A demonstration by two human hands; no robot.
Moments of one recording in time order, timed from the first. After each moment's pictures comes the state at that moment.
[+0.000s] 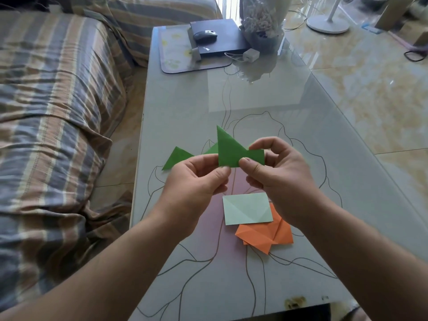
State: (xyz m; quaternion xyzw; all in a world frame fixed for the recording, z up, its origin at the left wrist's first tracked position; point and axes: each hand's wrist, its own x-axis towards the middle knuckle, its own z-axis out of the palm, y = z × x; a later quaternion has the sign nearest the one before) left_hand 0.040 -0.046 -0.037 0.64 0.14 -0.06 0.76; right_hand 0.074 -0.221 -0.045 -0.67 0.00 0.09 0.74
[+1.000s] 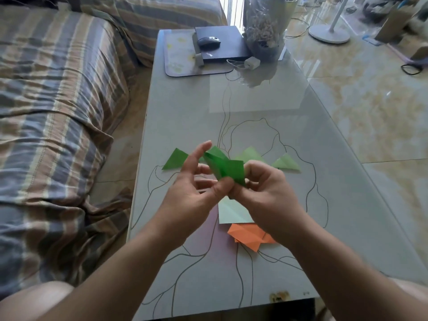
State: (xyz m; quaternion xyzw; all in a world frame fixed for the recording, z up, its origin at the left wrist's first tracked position) left_hand 0.016 -0.040 -0.029 0.73 0.04 -0.04 0.68; right_hand 0.045 -0.213 -0.029 -0.72 -0.08 0.12 0.68
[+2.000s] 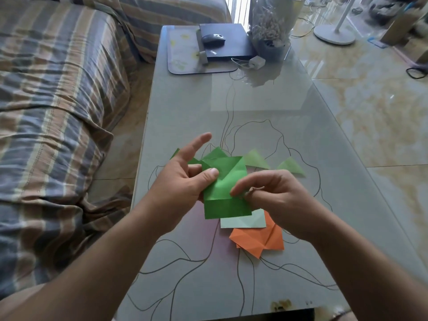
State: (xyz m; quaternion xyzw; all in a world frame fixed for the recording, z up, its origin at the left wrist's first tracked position) left_hand 0.041 -0.020 -0.019 0.65 0.07 -0.10 0.75; right_hand 0.067 -0.235 -0.029 -0.69 -0.14 0.24 0.67
